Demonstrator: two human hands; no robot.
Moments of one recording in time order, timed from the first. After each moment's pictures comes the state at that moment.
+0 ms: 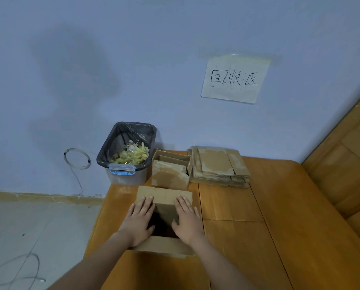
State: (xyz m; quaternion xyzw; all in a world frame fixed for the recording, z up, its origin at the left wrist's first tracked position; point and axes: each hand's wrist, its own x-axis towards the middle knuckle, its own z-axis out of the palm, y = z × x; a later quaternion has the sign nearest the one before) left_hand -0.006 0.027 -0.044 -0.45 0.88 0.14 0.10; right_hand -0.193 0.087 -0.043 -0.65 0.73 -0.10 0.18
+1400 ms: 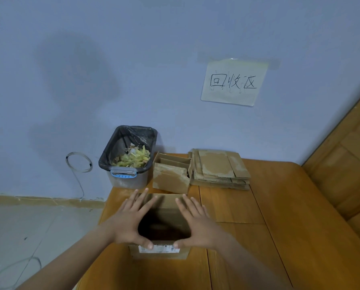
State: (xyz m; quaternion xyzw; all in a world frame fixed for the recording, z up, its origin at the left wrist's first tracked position) left_hand 0.029 0.019 0.014 -0.36 0.91 0.19 0.08; right_hand -0.223 0.113 0.012 -0.75 0.62 0.01 0.20
